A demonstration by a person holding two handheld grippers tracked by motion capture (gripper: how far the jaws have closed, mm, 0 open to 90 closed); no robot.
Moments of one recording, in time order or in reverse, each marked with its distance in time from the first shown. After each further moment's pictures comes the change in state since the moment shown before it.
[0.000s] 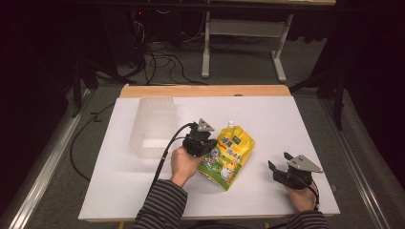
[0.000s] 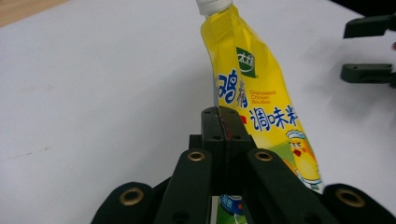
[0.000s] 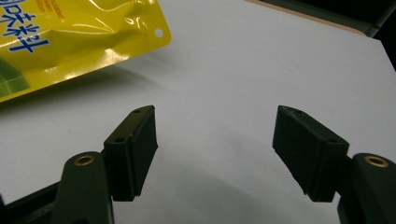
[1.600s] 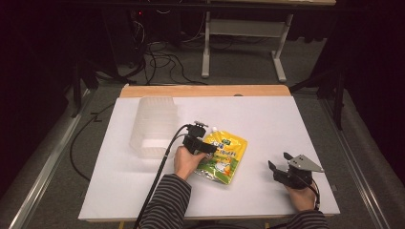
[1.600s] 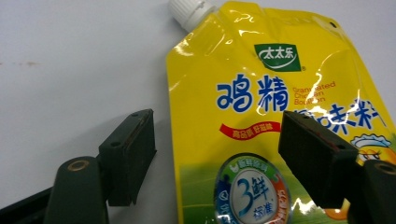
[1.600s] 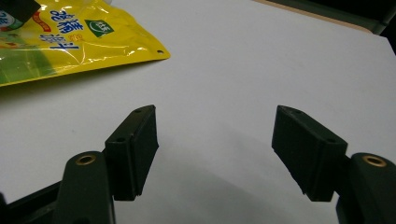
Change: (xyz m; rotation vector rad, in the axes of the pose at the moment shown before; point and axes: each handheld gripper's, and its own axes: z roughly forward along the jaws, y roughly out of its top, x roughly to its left) left arm 0.046 -0.027 0.069 0.198 0.053 -0.304; right arm -0.002 0.000 0.000 -0.002 0.015 0.008
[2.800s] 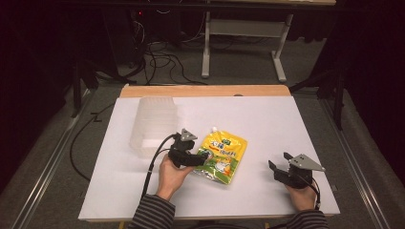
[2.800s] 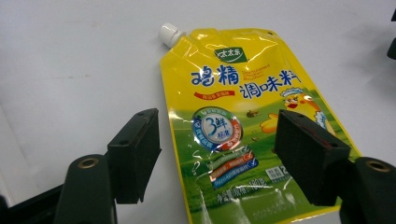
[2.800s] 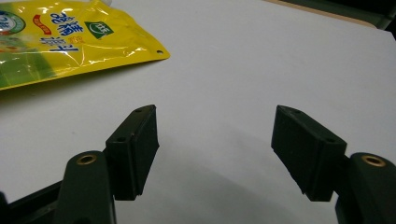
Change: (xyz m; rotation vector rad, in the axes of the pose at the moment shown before) left arm -0.015 -0.039 -0.071 -0.171 0.027 0.156; right arm -0.002 0.000 0.001 0.009 0.012 0.024
